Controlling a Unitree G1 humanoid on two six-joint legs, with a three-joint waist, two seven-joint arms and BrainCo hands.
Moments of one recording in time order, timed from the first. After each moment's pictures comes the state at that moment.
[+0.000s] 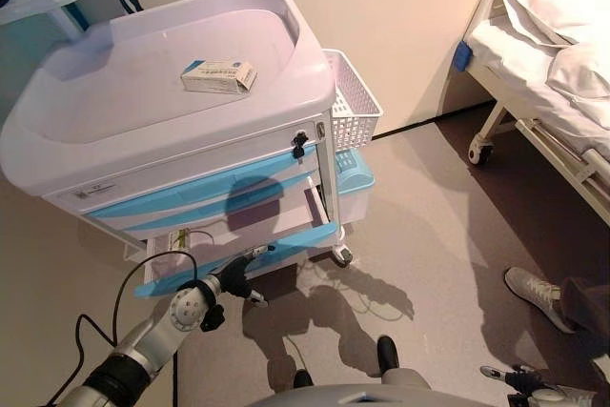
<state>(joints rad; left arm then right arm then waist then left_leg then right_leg) -0.05 0.68 -0.53 0.28 0.22 -0.12 -0.16 0.00 -0.48 -0.07 1.31 0.03 0.00 -0.06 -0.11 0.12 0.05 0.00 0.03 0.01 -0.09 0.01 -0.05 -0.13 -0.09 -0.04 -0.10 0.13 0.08</state>
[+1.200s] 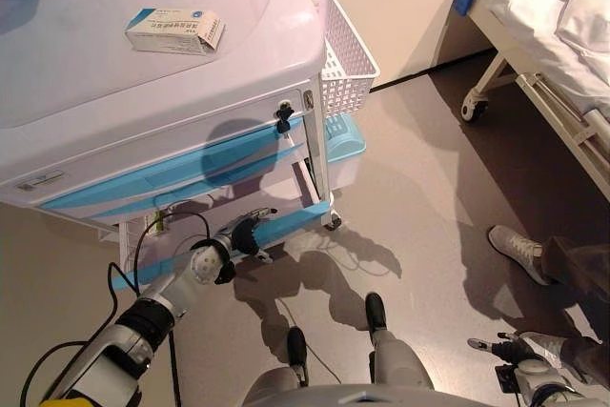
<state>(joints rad) -0.27 0.61 -0.56 0.42 0.26 -0.12 -0.09 -0.08 -0.48 0.00 1.29 0.03 -0.02 -0.07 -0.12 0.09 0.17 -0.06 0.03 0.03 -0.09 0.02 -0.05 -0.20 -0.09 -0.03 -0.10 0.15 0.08</state>
